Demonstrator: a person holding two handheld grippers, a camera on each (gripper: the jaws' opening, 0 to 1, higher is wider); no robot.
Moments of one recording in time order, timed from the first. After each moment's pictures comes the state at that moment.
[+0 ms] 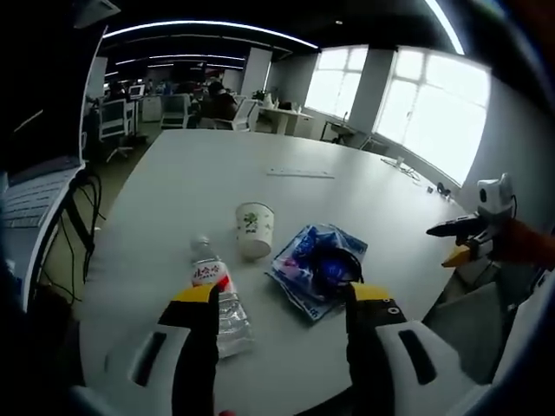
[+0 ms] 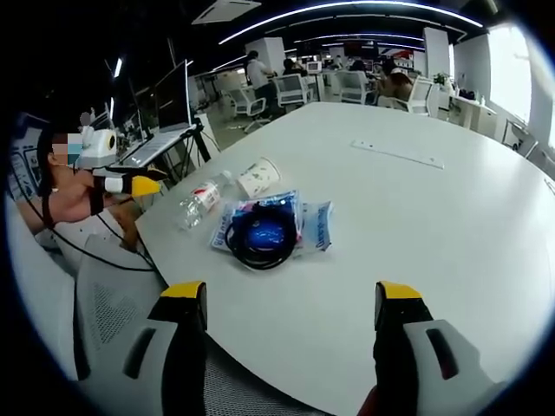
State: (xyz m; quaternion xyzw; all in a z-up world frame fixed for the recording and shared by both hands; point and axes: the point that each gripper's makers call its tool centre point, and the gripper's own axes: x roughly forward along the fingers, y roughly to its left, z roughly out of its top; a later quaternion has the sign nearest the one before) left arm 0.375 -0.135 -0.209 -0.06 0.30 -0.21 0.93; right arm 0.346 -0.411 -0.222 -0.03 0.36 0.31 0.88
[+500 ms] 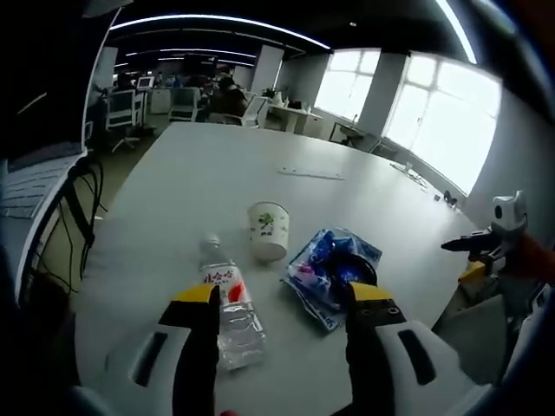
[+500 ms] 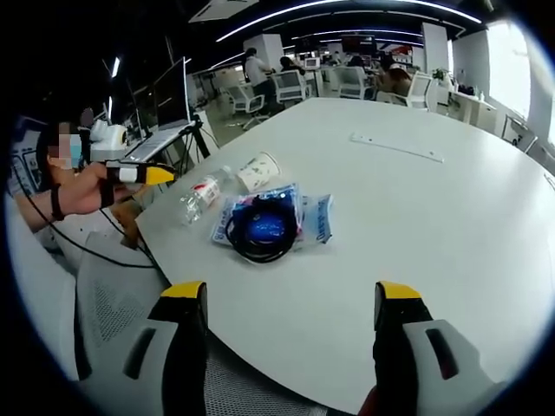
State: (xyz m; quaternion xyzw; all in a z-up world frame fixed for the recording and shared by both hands) left arm 0.400 -0.124 -0.225 -0.08 0.31 -0.19 0.93; right arm 0.341 -0.414 -0.228 -0.03 0.37 0.31 0.88
